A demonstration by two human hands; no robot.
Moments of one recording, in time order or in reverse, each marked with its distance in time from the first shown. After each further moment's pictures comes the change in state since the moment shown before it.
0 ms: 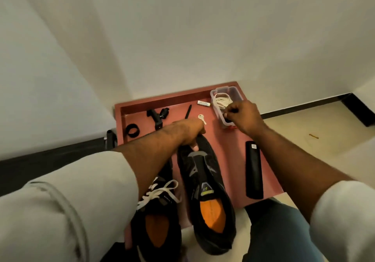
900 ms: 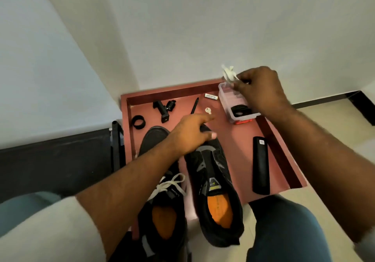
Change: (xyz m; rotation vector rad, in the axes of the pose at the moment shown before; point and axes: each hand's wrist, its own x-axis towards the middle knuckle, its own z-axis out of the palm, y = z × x) left_hand -0.067 0.009 0.018 -0.750 0.378 0.055; right_hand -0.005 -0.069 -0.039 -0.161 0.128 -0.163
